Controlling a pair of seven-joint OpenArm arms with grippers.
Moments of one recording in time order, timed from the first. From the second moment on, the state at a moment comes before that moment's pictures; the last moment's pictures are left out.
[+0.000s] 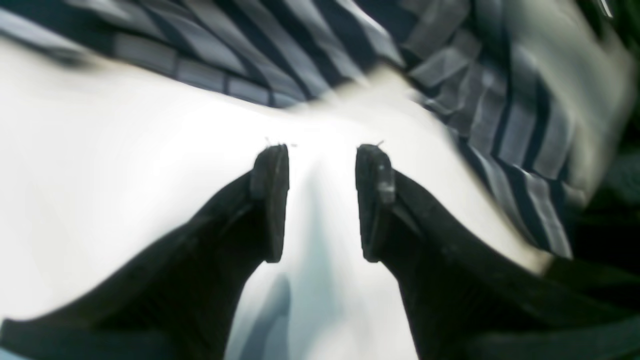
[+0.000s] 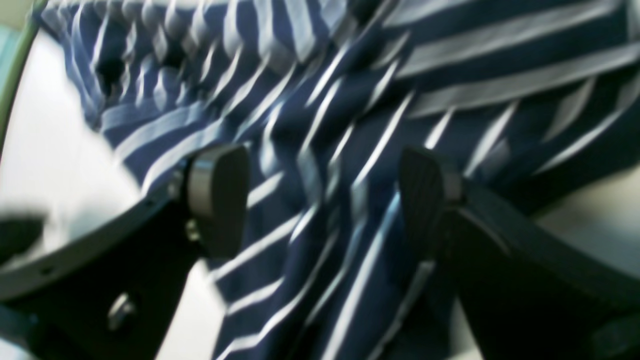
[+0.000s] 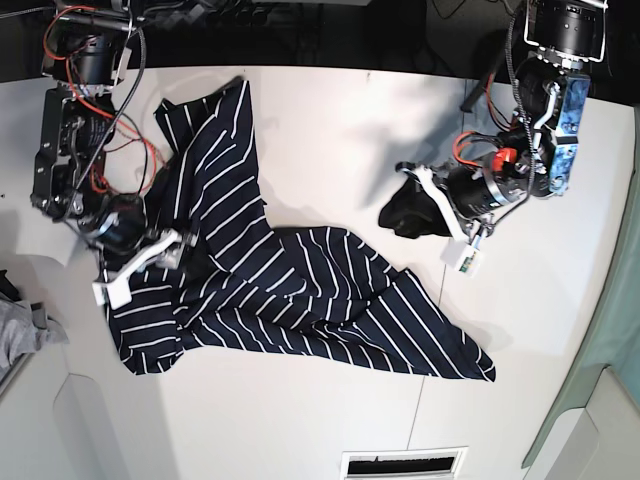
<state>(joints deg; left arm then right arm) 2.0 -18.1 3.1 80.6 -33.8 -32.1 33.8 5.1 4.7 14.9 77.8 28.9 27.1 -47.7</state>
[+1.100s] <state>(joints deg) -11.4 -19.5 24.5 65.1 -2.8 -9.8 7.6 -9.9 -6.2 0.4 76.1 15.7 25.2 -30.7</state>
